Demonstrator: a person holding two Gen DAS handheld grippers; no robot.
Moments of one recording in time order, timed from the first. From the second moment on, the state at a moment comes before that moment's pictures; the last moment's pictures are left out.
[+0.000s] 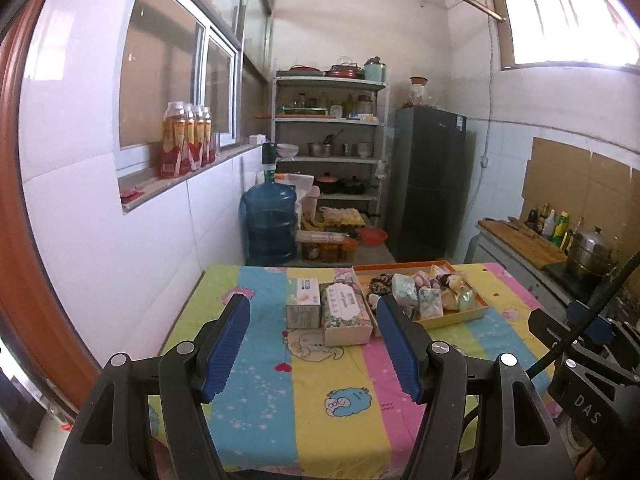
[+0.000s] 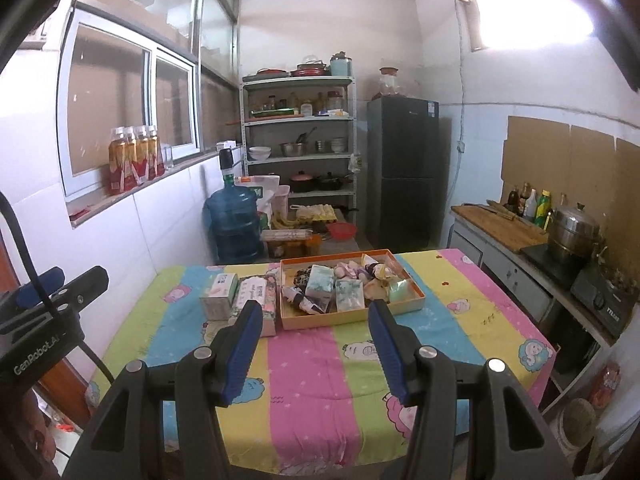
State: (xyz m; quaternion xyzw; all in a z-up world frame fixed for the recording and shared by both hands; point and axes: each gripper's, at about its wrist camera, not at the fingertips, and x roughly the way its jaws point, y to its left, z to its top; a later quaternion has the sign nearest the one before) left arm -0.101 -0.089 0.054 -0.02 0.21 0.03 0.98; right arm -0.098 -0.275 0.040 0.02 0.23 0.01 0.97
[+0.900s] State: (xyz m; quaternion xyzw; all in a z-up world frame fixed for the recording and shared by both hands) left arm -0.103 -0.079 0.057 -0.03 0.21 0.03 0.98; right arm -0.102 -0.265 0.046 0.01 0.22 0.02 0.97
